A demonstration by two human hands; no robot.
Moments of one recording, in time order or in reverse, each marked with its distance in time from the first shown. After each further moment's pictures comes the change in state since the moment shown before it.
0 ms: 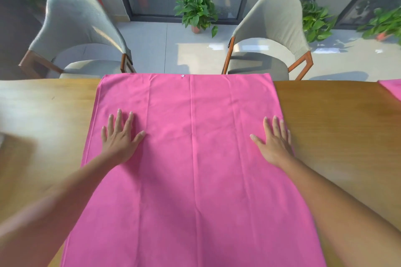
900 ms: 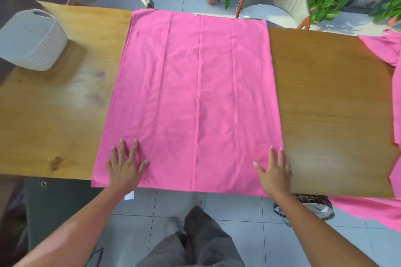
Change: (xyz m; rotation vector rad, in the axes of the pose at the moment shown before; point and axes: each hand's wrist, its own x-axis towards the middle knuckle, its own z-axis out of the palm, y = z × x) left_hand -0.442 -0.045 0.125 -0.032 -0.113 -0.207; right_hand -0.394 0.097 0.122 0.095 -0.012 0.137
